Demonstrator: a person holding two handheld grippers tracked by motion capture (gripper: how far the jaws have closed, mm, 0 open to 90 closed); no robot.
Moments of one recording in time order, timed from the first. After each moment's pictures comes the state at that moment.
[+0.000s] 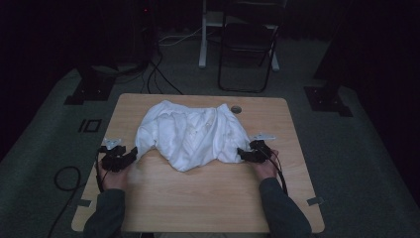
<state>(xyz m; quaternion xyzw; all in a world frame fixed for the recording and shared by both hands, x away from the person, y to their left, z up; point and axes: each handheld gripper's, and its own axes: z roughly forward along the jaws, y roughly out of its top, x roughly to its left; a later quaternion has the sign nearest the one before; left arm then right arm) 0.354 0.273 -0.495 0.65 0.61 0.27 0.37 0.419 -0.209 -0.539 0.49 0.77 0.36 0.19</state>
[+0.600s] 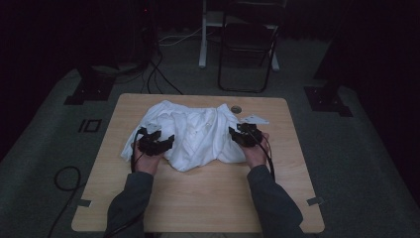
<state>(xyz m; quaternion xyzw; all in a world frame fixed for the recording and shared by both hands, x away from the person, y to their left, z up) 0.403 0.164 -0.476 0.73 0.51 0.24 0.38 0.433 -0.154 -0.463 0.46 0.74 0.43 0.23</state>
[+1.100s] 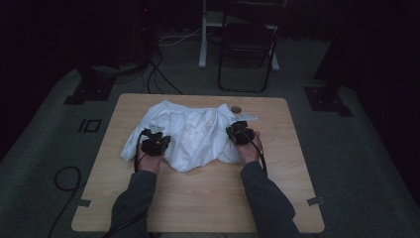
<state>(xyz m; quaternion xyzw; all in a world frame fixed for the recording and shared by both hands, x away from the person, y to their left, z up) 0.397 0.182 -0.482 0.73 0.53 0.23 0.37 0.447 -0.143 -0.479 0.47 0.76 0.39 0.21</state>
